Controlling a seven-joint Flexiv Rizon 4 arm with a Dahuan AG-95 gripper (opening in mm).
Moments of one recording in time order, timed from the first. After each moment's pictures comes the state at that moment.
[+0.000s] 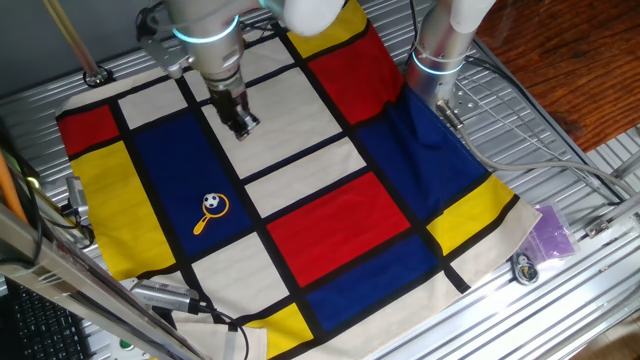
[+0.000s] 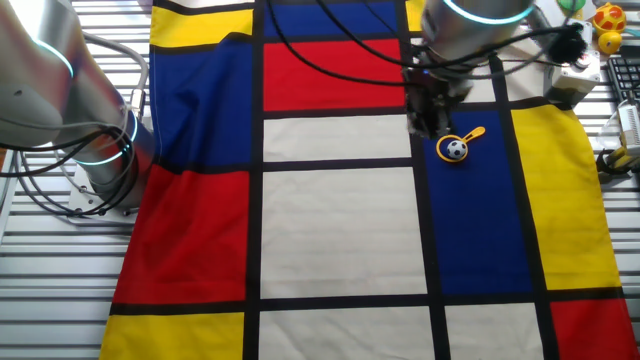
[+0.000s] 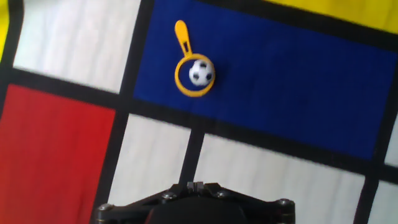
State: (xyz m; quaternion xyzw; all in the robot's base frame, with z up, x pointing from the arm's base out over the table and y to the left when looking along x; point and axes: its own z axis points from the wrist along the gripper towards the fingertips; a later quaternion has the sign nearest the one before) arm 0.532 0.001 0.160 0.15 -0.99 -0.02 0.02
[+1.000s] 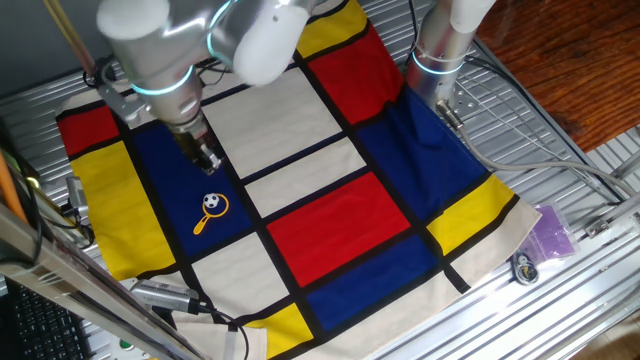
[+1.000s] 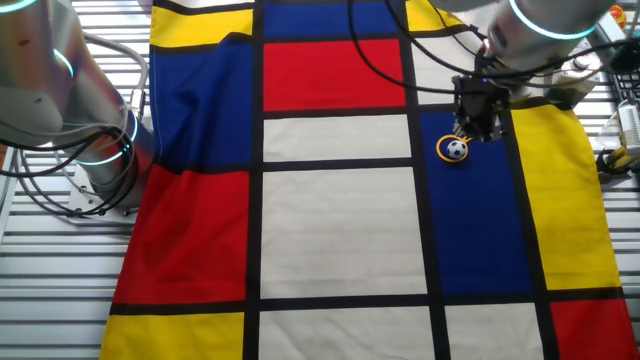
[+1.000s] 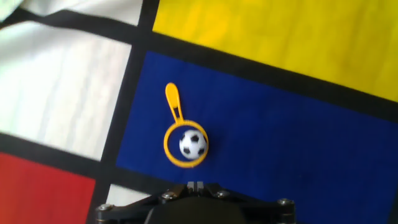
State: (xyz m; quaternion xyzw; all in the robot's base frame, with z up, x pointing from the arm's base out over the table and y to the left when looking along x) arm 0.610 0.022 0.107 0.16 -0.99 -0.02 0.02
